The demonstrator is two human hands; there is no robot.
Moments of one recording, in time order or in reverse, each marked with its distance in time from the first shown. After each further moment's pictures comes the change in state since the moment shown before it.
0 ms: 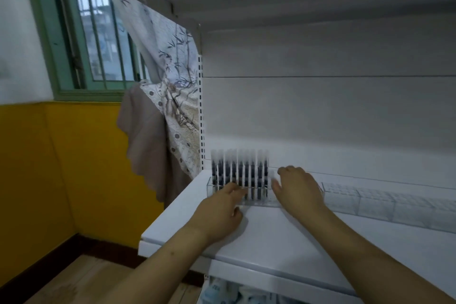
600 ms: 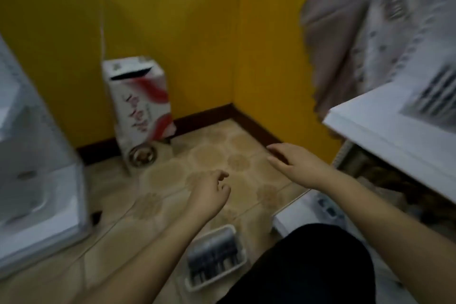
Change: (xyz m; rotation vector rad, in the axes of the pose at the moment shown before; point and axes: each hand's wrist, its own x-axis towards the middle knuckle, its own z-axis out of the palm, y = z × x) left_hand -0.423 -0.071 -0.003 -0.257 0.227 -1.166; right_hand -0.156 -0.315 0.056 0.459 -0.854 -0.780
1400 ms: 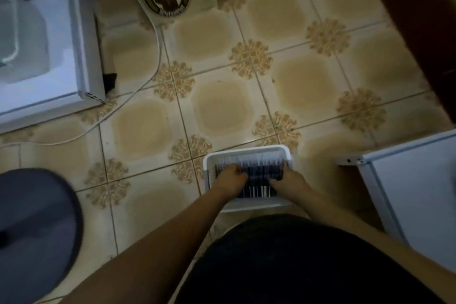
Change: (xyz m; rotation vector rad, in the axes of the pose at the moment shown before) left_hand 0.061 -0.291 0.233 -0.258 -0.475 -0.980; right_hand 0.159 0.092 0.457 0.313 -0.786 0.473
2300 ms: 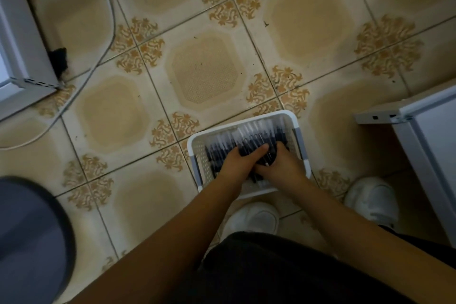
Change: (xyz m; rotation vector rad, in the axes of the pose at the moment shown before) left_hand 0.056 -0.015 0.053 -0.594 -0.037 -0.087; right_hand 0.031 0.011 0.048 0.303 0.112 -0.010
